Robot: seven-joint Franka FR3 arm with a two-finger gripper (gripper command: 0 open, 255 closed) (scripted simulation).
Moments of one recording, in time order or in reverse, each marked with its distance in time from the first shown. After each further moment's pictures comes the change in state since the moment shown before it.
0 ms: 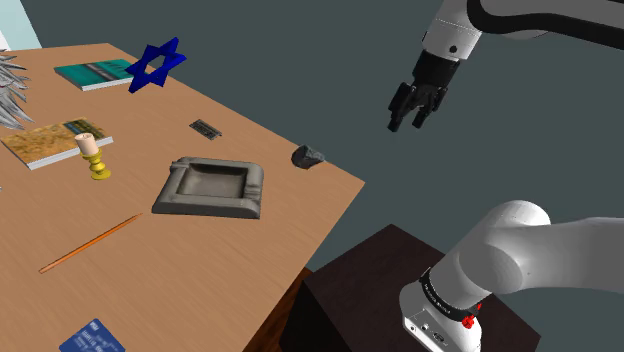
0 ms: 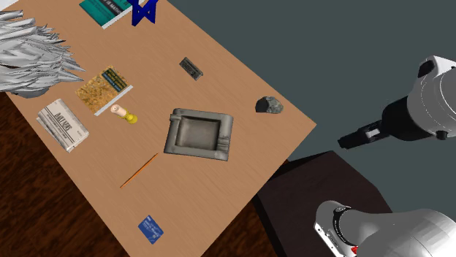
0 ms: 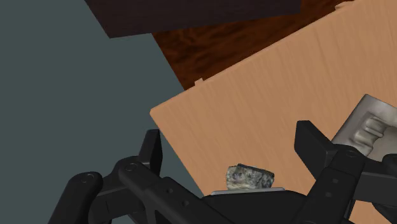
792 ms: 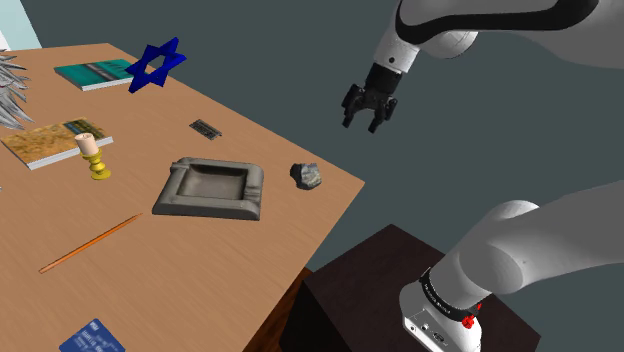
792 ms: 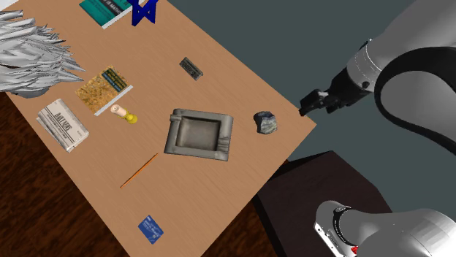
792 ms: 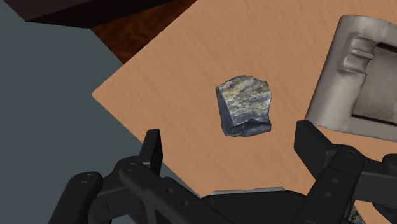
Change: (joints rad) arm 0.007 0.359 -0.062 0.079 0.164 0.249 0.079
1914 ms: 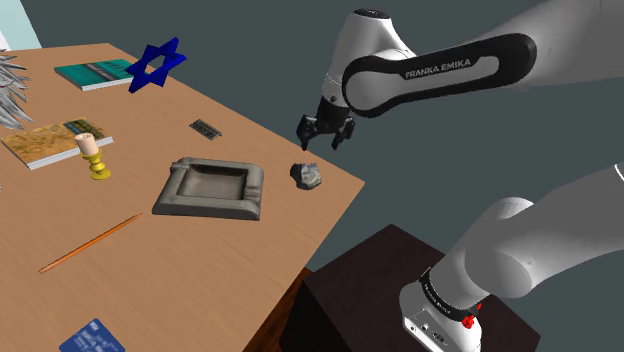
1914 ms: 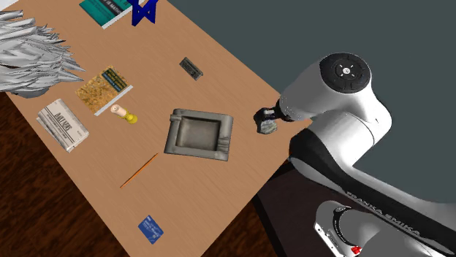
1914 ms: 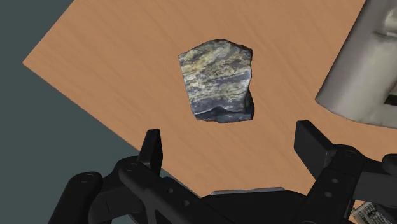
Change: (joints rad) arm 0.114 0.119 0.191 -0.125 -0.235 0.422 0.414
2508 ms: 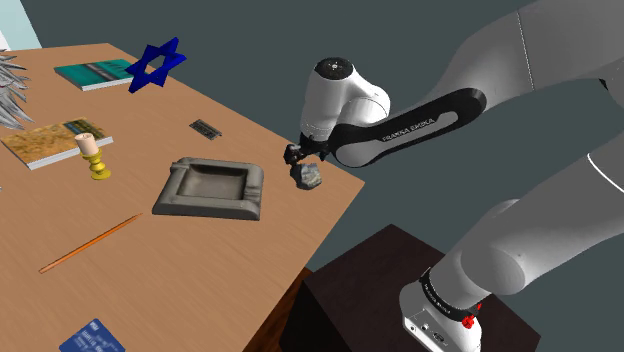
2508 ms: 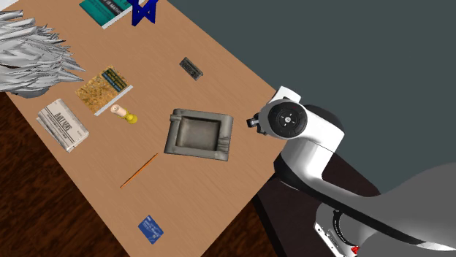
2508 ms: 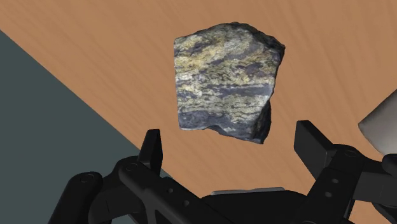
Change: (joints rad) arm -0.084 0.162 0.156 -0.056 -0.397 0.225 0.265
